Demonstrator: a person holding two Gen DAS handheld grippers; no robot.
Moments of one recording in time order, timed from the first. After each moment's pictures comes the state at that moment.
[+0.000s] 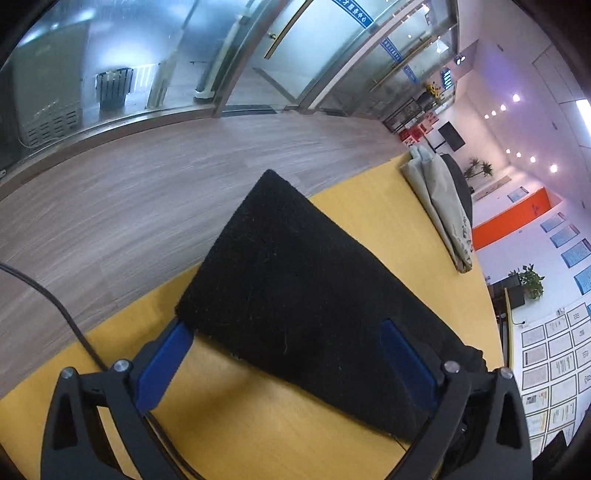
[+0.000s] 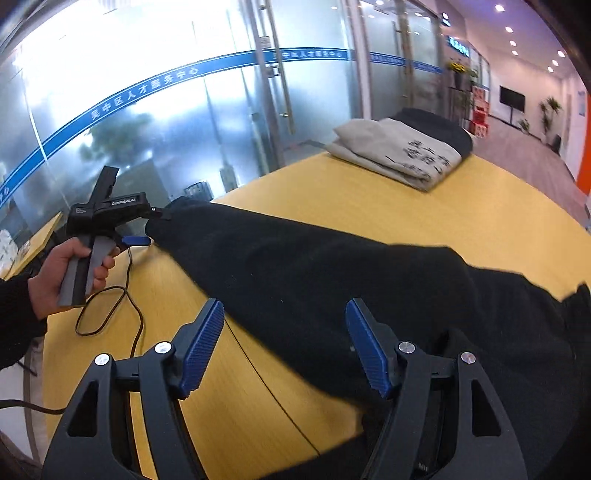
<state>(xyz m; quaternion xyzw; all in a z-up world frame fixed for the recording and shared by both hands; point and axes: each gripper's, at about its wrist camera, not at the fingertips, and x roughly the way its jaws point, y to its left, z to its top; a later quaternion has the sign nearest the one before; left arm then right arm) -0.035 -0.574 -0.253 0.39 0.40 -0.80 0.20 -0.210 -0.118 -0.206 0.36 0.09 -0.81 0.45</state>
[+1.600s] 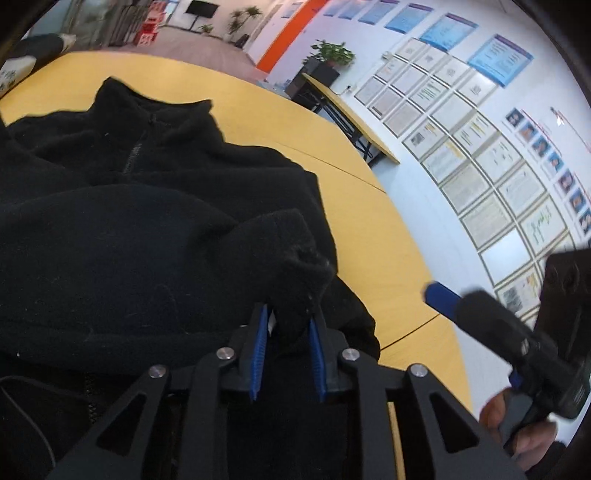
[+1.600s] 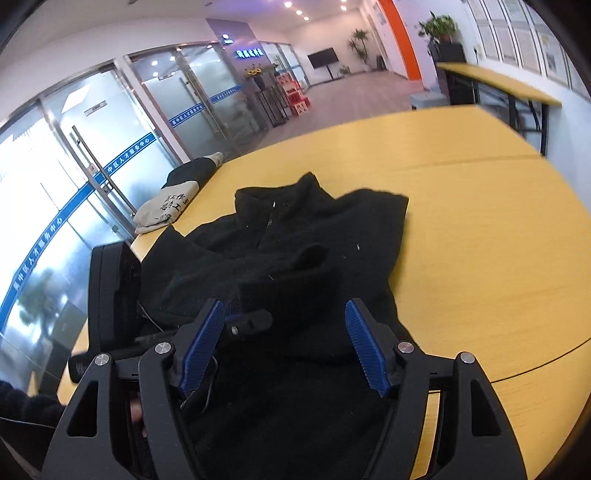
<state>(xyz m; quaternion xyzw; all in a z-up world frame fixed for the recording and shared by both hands) -0.143 0.150 -0.223 0.47 0.17 -0.83 -0.27 -0.109 0.387 -0.116 0.38 -0.17 -0.89 0.18</state>
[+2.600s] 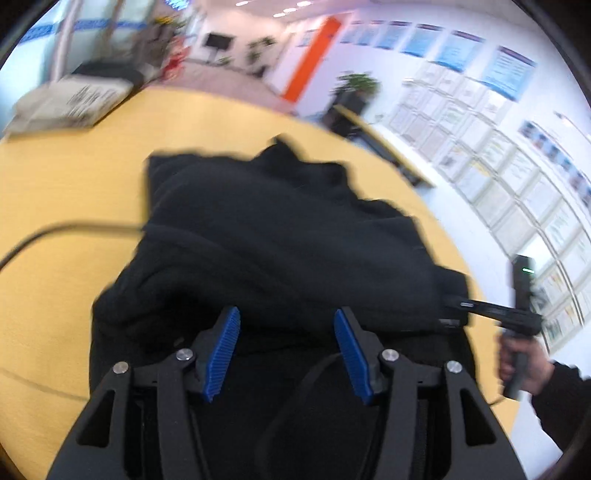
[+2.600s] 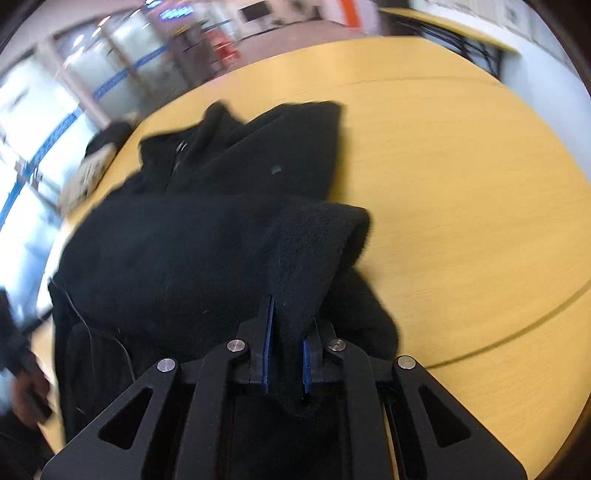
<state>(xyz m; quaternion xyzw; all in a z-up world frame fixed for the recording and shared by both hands) -0.111 -0.089 -0.186 0.40 0.13 -0.88 -0.22 -0.129 0.392 -0.173 0.49 -0.14 -0.86 0.06</state>
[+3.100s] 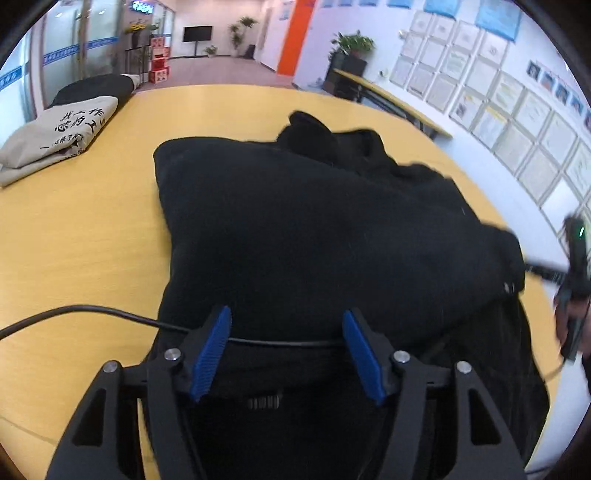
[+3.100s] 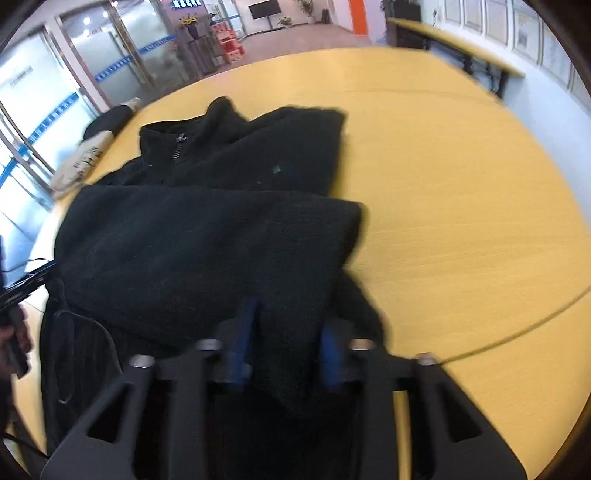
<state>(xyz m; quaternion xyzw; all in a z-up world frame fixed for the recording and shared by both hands) -0.132 -0.109 -0.212 0.47 0.02 -0.86 -0.19 -0.092 0.394 -0.153 0.49 -0.07 -0.87 0.01</state>
